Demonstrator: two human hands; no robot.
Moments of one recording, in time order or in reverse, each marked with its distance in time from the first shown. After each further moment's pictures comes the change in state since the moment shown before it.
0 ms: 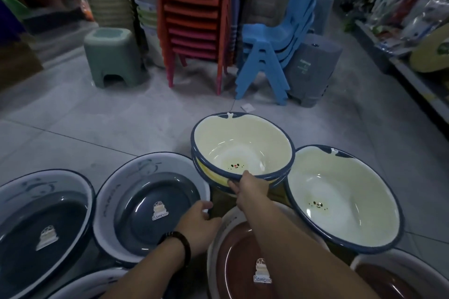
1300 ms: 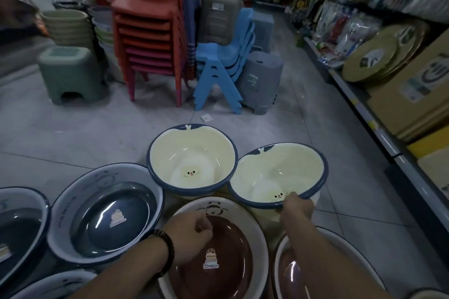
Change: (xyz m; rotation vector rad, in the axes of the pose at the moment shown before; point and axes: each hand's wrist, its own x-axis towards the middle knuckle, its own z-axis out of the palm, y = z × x) left_hand -0.095 0.063 0.076 0.554 -0.104 0.339; right_hand 0.024 -0.104 -0.254 0.054 0.482 -0.288
